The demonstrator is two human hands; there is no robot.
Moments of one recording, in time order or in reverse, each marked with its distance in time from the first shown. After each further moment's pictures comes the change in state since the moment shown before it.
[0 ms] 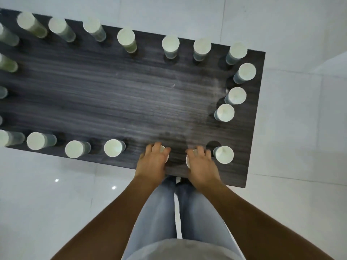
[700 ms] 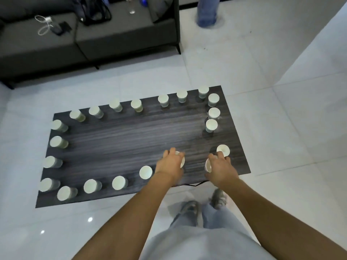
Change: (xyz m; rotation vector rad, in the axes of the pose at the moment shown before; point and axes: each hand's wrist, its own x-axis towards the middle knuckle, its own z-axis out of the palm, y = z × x) left_hand -0.137 0.002 -0.123 0.159 0.028 0.265; right_hand -0.167 -0.064 -0.041 0.293 0.245 0.274
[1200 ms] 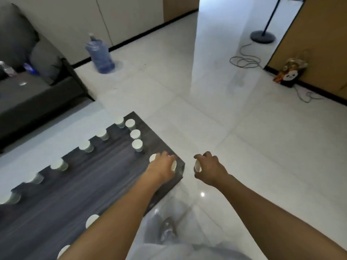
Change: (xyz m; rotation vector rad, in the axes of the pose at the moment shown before) left_hand -0.042 0.220 0.018 0.277 -0.071 0.538; right_hand -0.171 0.169 -0.029 0.313 0.286 0.357
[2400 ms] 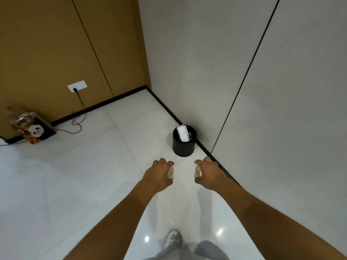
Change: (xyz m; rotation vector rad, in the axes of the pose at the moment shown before) left_hand 0.132 0.955 0.225 0.543 -0.350 1.242; right_hand -0.336 0.789 -0.191 0.579 0.446 1.135
